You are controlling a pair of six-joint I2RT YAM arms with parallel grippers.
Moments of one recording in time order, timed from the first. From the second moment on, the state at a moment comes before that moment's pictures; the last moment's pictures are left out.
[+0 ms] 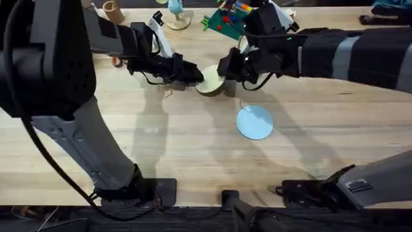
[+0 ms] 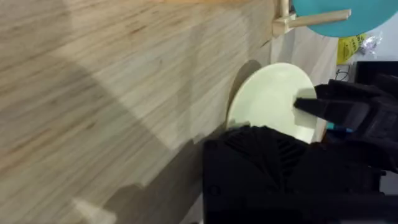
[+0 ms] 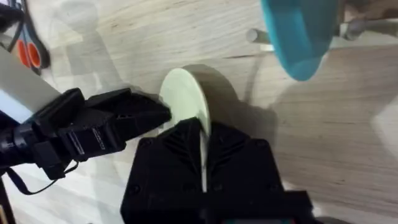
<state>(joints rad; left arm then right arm) 0.02 2.02 1.11 -0.49 1.01 0.07 0.53 1.72 1.05 -0.27 -0.16 0.82</state>
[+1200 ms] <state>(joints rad) -0.03 1.24 1.10 -0.75 0.46 0.13 0.55 1.22 1.04 -0.61 -0.05 0.53</state>
